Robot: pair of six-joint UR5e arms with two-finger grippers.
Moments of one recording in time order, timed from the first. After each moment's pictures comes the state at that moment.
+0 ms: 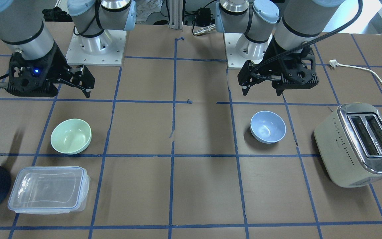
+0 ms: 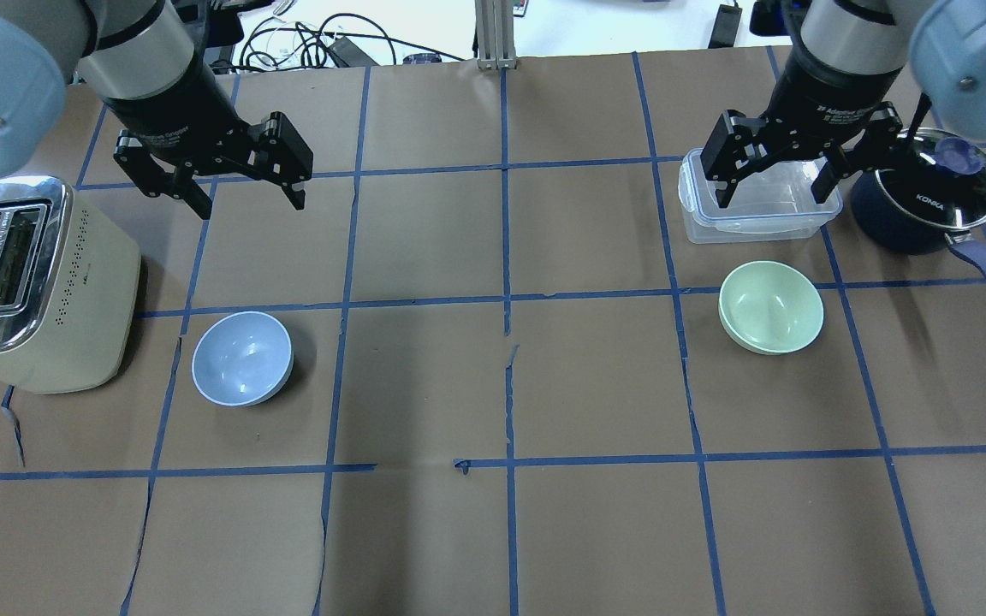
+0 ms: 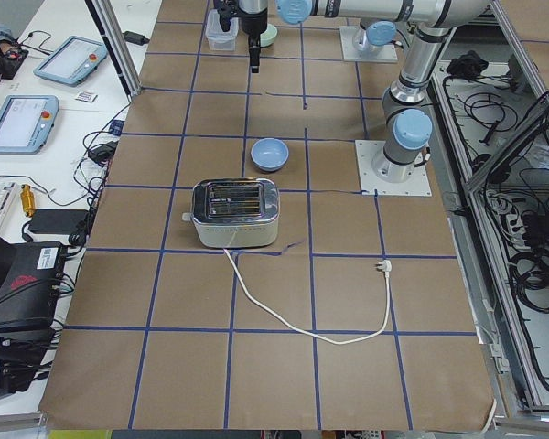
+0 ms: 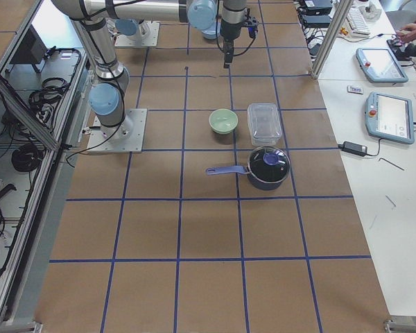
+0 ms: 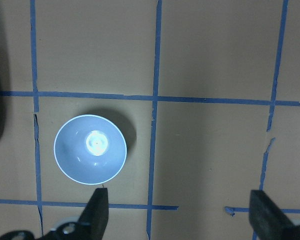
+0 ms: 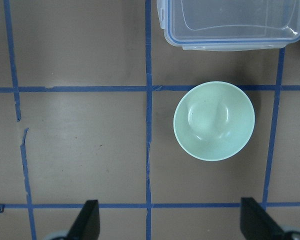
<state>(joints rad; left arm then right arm) -1.58 -1.61 -1.55 -1.62 1.58 -0.06 1.53 -1.51 1.60 -1.61 -1.58 -0.05</state>
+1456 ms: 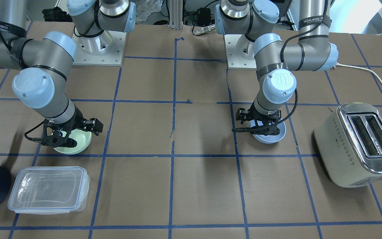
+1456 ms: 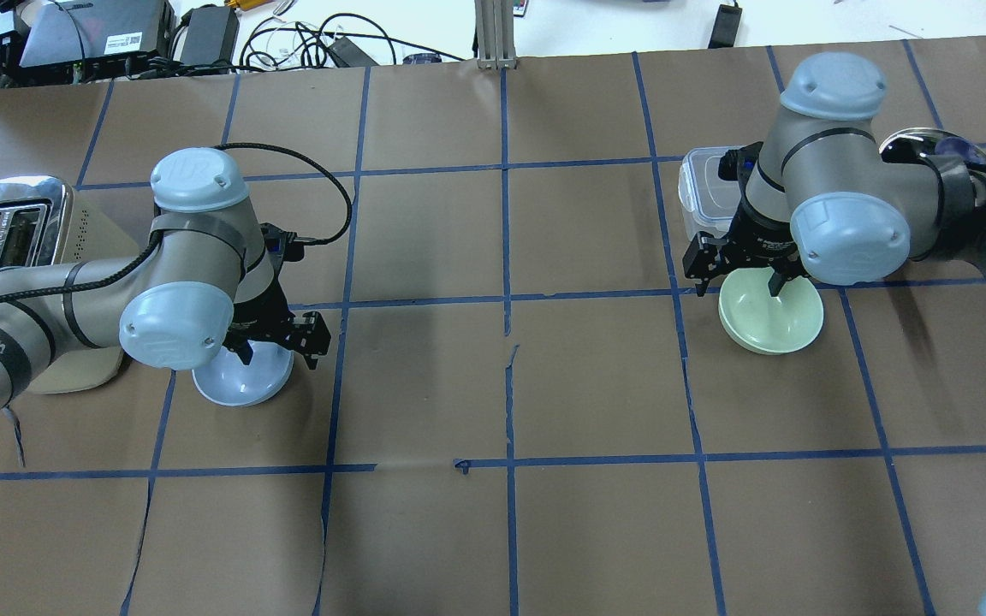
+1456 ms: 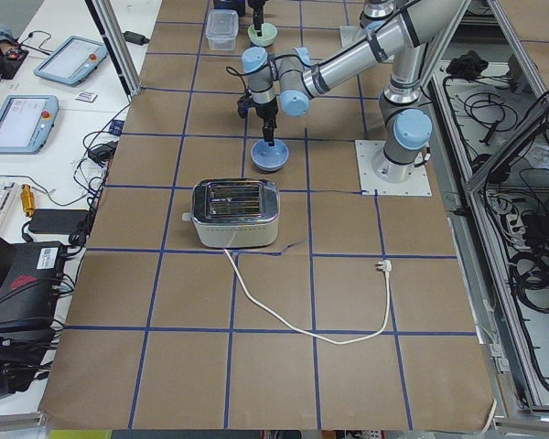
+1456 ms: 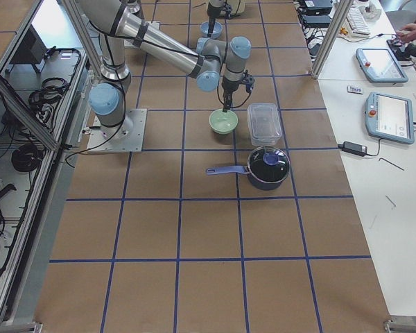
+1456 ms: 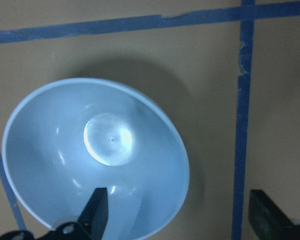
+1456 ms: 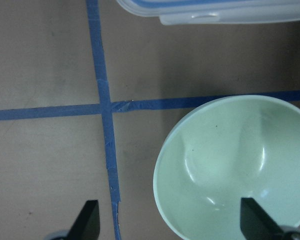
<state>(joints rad) -1.51 -1.78 -2.04 -1.12 1.71 0.13 1.46 -1.32 1.90 -2.01 -1.59 -0.05</state>
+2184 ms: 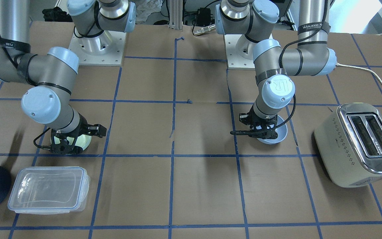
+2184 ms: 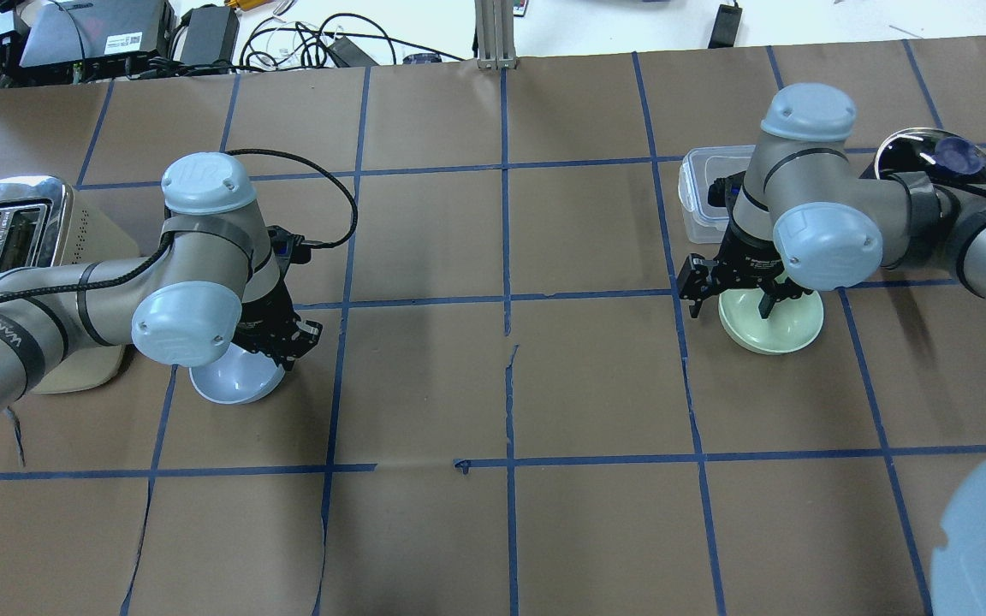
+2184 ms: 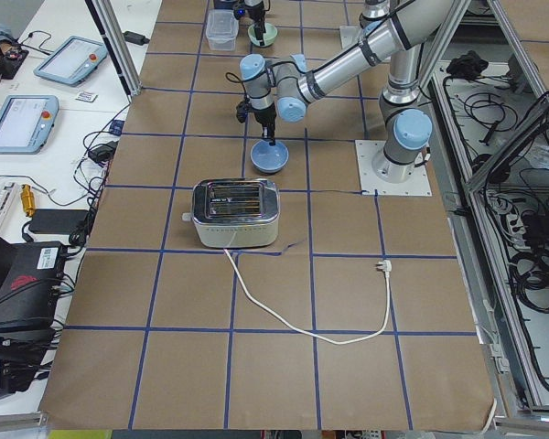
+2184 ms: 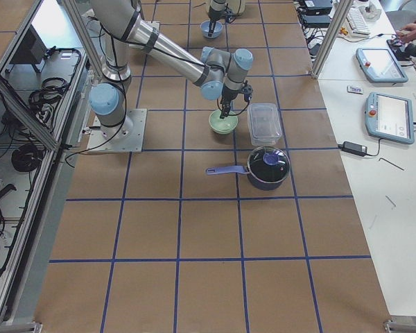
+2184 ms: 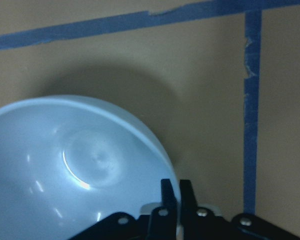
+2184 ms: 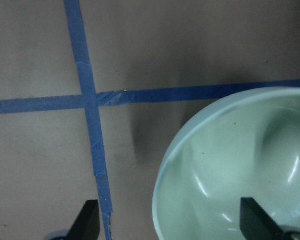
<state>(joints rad) -1.52 -1.80 -2.02 -1.10 1.70 0.16 1.46 -1.24 1.91 -2.01 -1.59 -0.05</state>
